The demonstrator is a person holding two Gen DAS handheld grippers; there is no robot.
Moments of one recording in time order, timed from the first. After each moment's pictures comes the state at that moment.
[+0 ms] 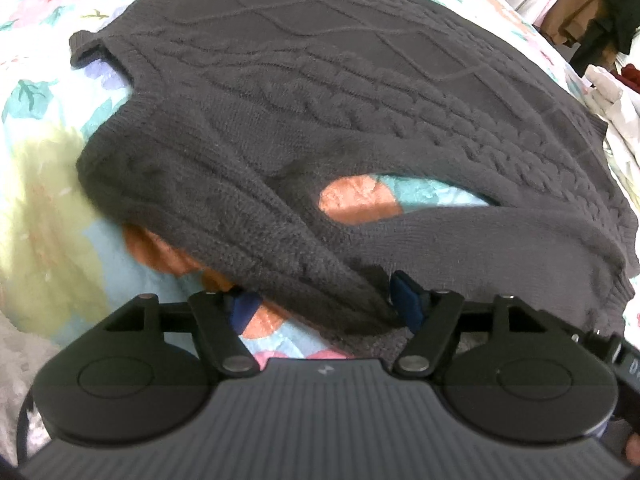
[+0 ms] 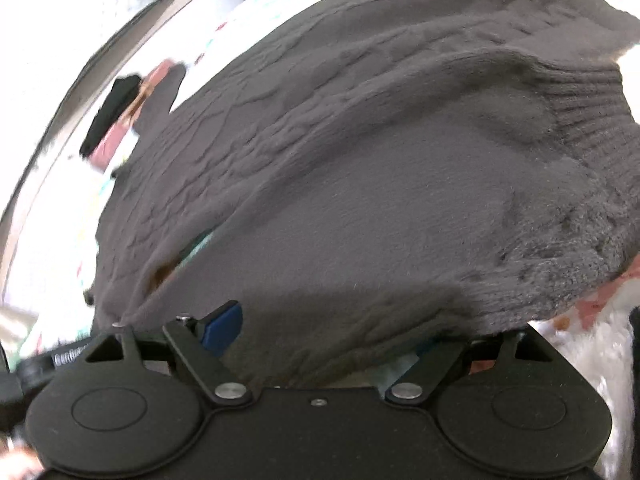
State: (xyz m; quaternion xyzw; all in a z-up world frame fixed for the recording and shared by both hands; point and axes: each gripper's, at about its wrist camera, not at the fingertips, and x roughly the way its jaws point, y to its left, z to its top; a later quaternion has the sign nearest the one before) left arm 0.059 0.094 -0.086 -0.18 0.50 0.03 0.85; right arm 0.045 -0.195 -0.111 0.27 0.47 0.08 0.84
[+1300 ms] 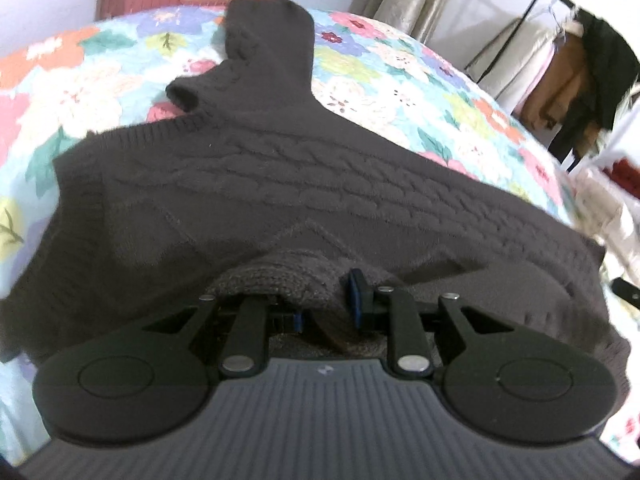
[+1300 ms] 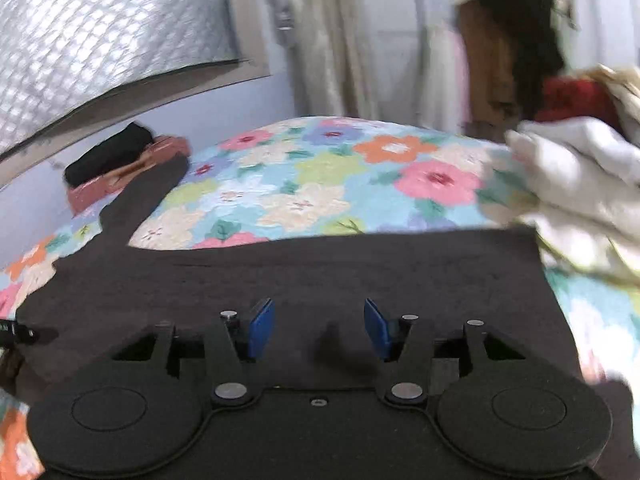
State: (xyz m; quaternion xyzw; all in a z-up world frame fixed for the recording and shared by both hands) left arm 0.223 0.178 -0.066 -0.22 0.40 -0.01 0.89; right arm 0.247 -0.246 -0.026 0.02 0.30 0.11 0.95
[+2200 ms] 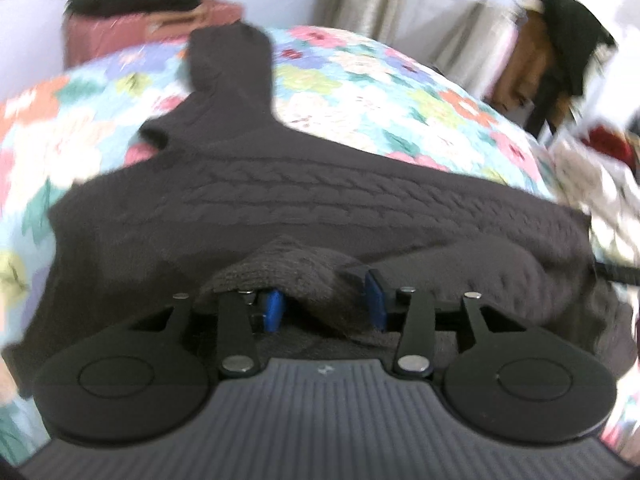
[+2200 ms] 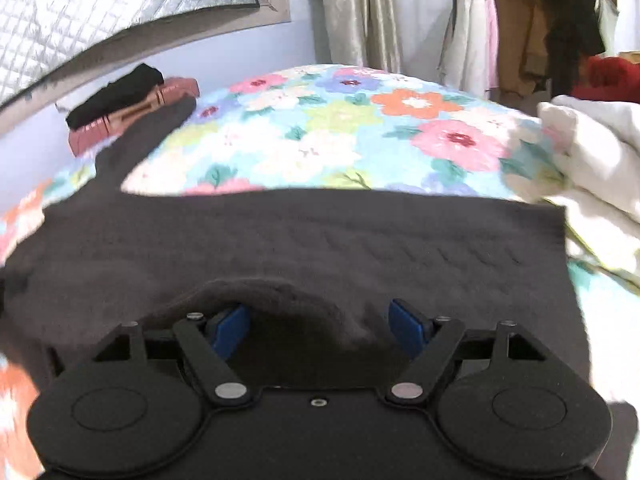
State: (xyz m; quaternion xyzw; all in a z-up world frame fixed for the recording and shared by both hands) left arm 0.209 0.144 -0.040 -0.10 0.38 -0.06 0.92; right arm 0.292 -0.252 -0.052 0.00 0.37 0.13 0.92
